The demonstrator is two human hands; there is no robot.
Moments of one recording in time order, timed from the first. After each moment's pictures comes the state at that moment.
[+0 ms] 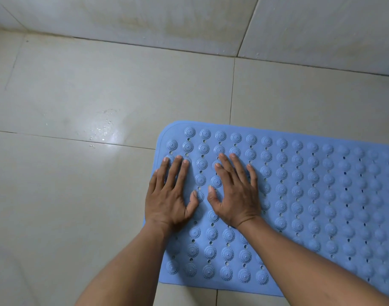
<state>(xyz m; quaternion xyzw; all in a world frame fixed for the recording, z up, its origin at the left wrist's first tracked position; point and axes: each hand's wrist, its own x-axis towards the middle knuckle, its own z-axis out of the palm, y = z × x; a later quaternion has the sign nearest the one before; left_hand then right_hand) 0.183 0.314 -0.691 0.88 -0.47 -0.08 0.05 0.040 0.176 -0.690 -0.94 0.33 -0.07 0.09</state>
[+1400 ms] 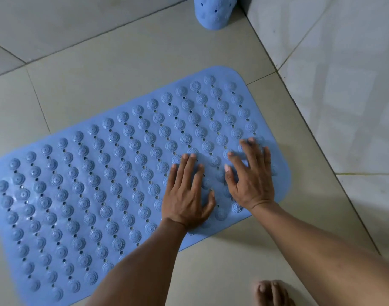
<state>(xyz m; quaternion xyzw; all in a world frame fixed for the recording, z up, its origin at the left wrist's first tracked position) -0.130 0.165 -0.696 0.67 -0.73 -0.08 0.14 -0.314 0.091 -0.701 -0.81 0.57 -0.16 0.05</state>
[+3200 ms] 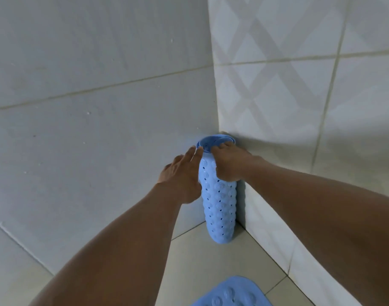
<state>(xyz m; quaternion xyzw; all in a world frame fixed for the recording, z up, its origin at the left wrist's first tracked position) -0.059 -0.202 -0.330 0.65 -0.75 0.03 0.05 -0.213 -0.270 -0.329 -0.84 0.55 -0.05 0.00</state>
